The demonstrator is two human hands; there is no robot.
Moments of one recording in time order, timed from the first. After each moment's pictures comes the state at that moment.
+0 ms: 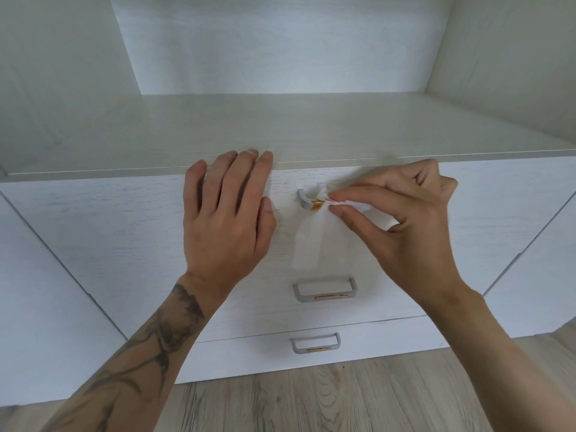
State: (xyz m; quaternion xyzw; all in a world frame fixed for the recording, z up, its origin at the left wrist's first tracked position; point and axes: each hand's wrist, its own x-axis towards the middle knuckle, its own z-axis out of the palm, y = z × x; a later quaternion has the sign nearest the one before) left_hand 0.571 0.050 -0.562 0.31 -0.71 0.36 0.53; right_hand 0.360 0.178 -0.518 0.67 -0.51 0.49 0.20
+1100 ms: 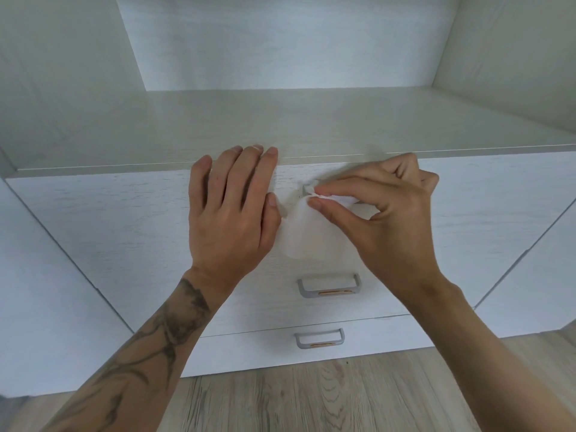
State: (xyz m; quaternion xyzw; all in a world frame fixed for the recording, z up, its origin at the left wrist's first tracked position) left_hand 0.570 0.048 -0.563 0.31 -0.71 0.36 0.53; right_hand 0.384 0.167 -0.516 0.66 -0.51 0.53 0.15
